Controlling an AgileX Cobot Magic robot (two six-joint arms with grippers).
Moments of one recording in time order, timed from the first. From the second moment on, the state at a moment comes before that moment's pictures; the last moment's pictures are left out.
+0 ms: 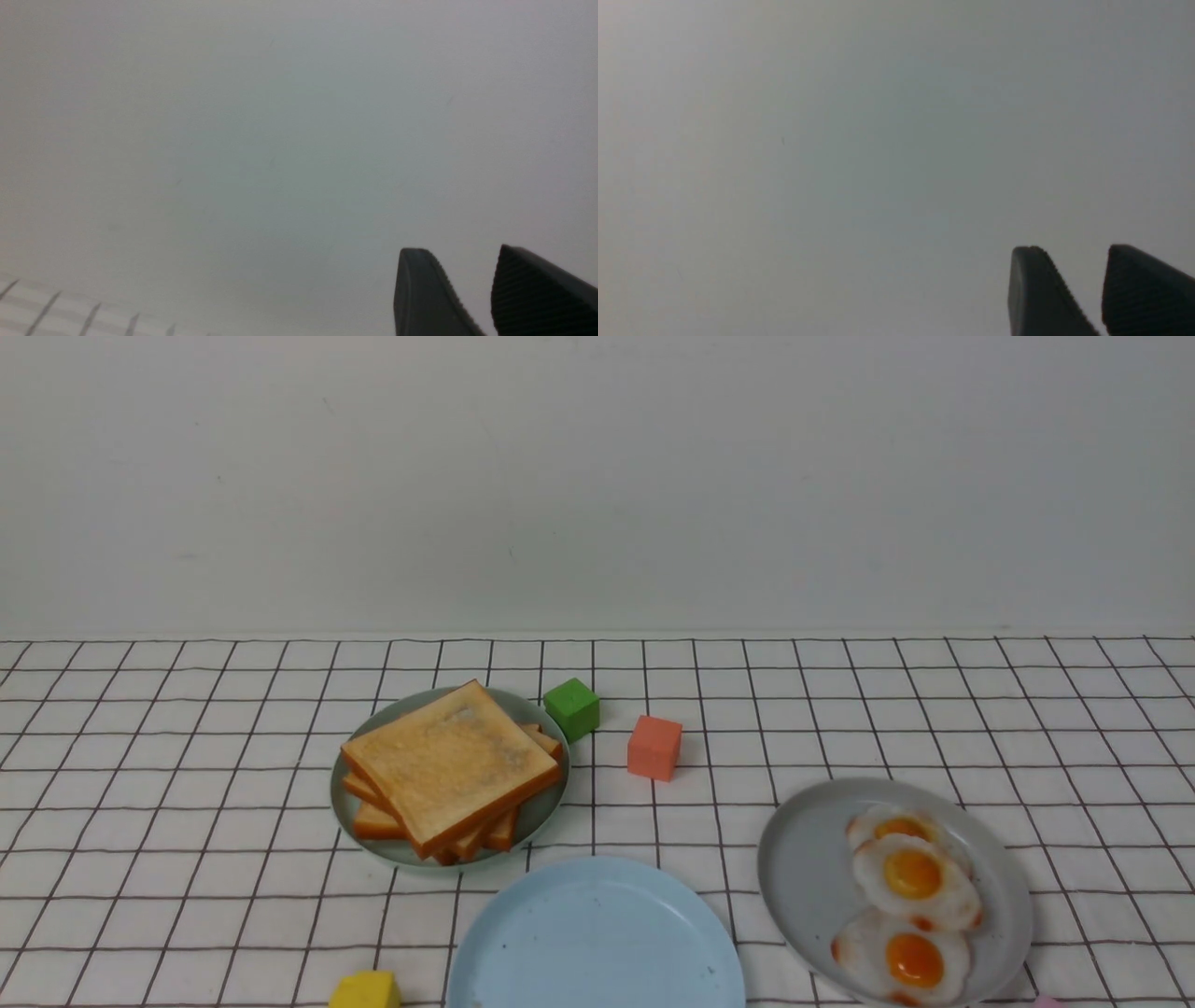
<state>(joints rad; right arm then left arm) 0.11 -0.01 0.03 0.03 -0.46 0.19 -0.10 -0.01 0.03 0.12 -0.40 -0.65</state>
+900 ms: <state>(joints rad) 0.11 0.75 -0.89 0.03 0.73 0.38 -0.10 0.75 -0.85 0.17 0.60 -0.82</state>
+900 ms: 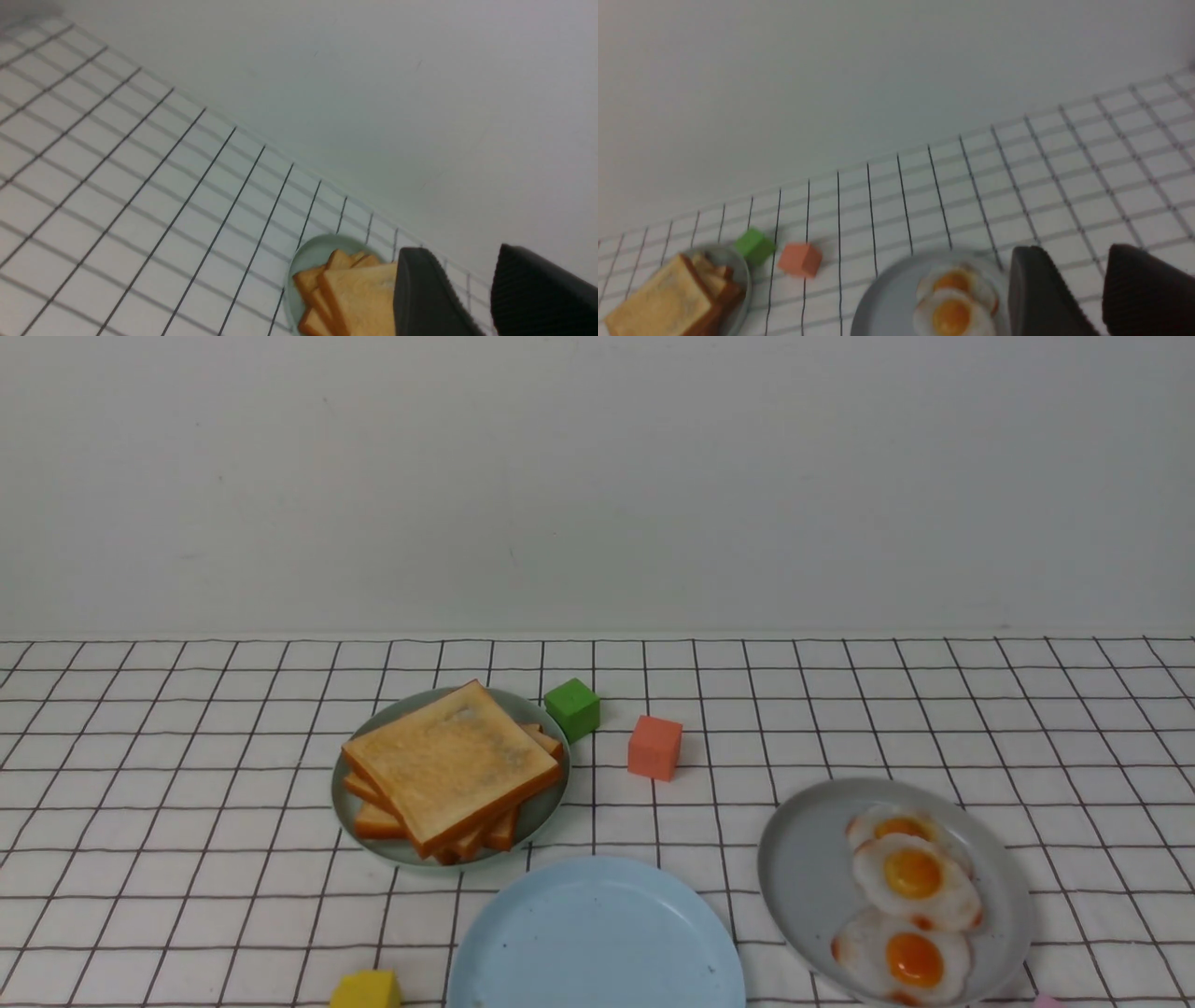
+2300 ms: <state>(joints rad) 0.11 0.93 -0.80 0.68 0.87 -0.32 0.05 1.98 -1.39 -0.74 0.82 0.27</state>
